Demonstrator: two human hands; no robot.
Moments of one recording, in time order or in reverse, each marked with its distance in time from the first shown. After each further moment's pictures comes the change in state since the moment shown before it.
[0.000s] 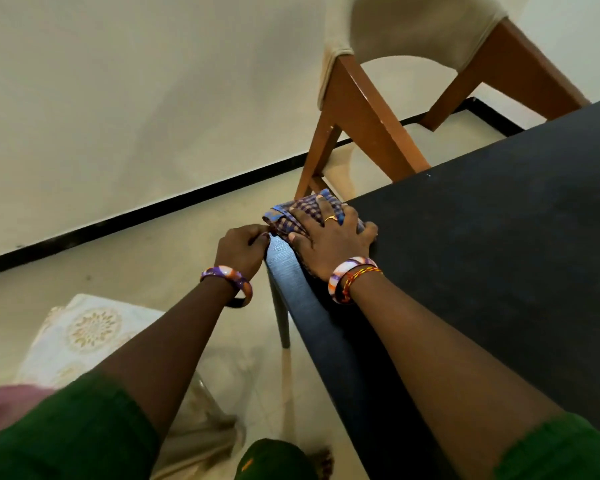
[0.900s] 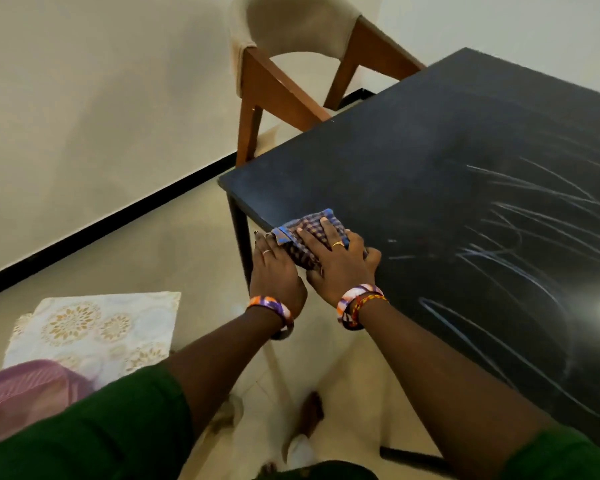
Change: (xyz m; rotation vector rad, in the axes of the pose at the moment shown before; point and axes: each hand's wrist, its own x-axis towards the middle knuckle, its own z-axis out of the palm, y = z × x) left_hand -0.202 -0.014 0.041 0.454 -0.245 0.353; right_hand -0.233 -0.016 0.042 0.007 0.114 0.289
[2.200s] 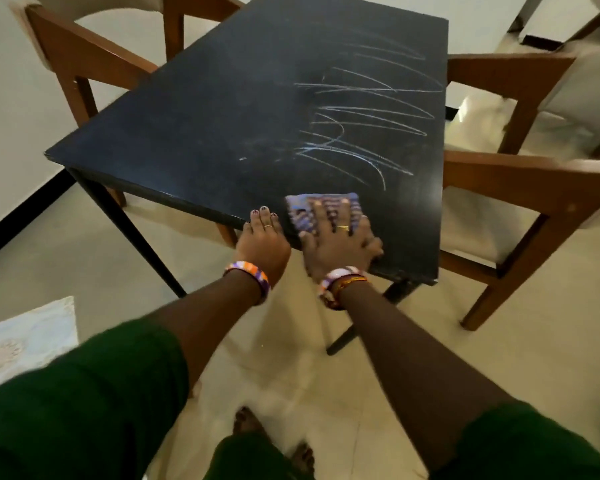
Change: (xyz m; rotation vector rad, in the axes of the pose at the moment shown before) left_hand -0.121 0.111 0.034 0.661 -0.115 0.674; right_hand -0.196 0.078 0.002 0.139 0.103 0.706
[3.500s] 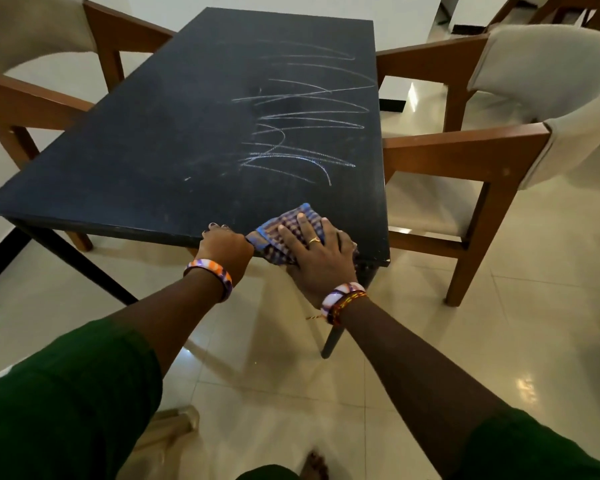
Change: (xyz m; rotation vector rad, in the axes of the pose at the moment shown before) left_hand 0.003 0.010 -0.036 0.401 -0.102 0.181; right_hand -0.017 0.057 0.012 -0.157 0.129 -0.250
